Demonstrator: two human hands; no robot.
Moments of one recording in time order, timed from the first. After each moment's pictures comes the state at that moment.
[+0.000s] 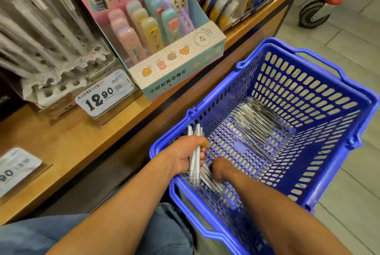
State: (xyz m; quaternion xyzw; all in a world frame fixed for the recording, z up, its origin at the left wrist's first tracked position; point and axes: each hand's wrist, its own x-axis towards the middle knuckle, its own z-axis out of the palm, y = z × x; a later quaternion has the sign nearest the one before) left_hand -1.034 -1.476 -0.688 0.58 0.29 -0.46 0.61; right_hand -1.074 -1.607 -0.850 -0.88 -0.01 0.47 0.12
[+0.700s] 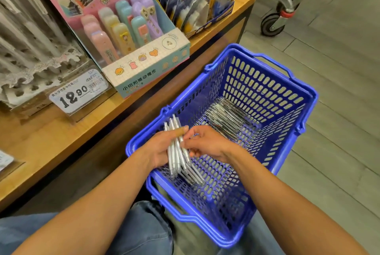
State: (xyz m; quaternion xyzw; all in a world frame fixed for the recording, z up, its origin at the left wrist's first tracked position) left_hand -1.039 -1.484 -0.681 0.47 0.24 -0.46 0.71; right_hand -1.071 -1.633 -0.665 -0.68 0.11 0.33 0.64
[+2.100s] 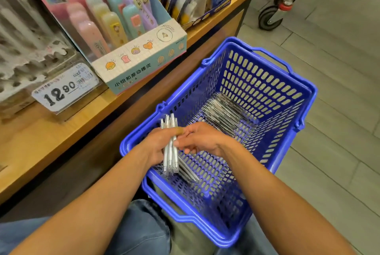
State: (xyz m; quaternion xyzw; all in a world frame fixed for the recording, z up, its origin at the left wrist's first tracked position) left_hand -1.032 -1.483 -0.696 0.55 0.24 -0.43 0.67; right_hand -1.058 -1.634 -0.673 -0.66 0.12 0.38 0.64
